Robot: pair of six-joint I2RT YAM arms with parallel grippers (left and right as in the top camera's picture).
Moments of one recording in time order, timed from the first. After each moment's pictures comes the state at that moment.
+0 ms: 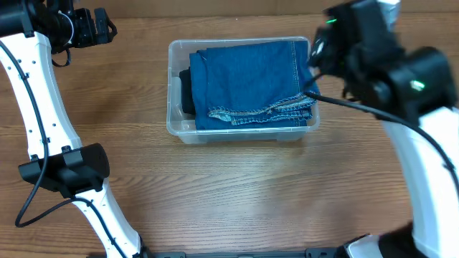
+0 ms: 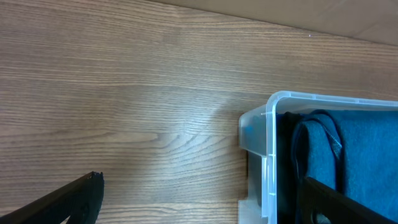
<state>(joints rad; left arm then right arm) 0.26 2.21 2.67 -1.50 0.33 0.04 0.39 1.61 2.17 -1.38 0.47 0.51</state>
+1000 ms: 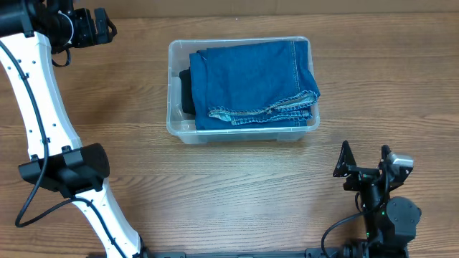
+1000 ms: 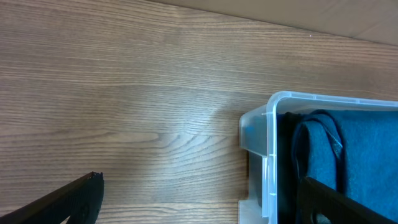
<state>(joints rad) 0.26 2.21 2.67 -1.50 0.33 0.04 -0.11 0.11 0.20 -0.25 -0.08 0.17</state>
